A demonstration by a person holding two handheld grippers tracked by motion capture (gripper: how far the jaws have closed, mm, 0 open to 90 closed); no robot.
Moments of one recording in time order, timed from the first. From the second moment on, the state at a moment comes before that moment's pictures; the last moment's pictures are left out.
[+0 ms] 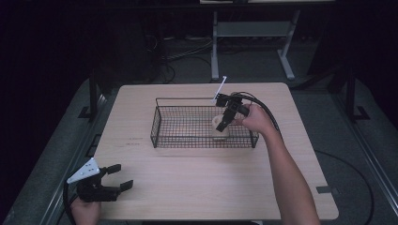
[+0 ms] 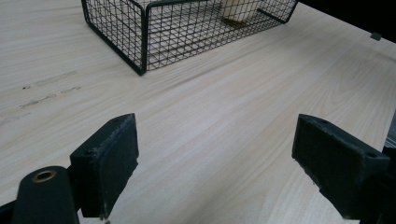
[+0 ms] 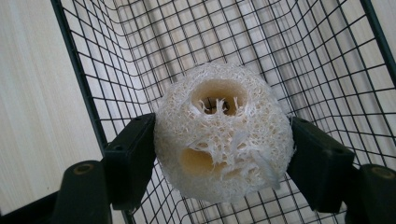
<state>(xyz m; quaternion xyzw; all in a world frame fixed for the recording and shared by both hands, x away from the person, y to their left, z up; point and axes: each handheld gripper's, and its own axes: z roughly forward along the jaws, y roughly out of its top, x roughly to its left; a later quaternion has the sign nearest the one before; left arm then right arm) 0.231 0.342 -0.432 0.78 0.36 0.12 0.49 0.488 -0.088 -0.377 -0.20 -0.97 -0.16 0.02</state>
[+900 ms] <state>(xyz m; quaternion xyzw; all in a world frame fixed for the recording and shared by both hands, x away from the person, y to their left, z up) 0.231 0.343 -0.432 0.78 0.37 0.12 0.50 0.493 -0.089 -0.384 -0.21 -0.97 -0.15 0.02</state>
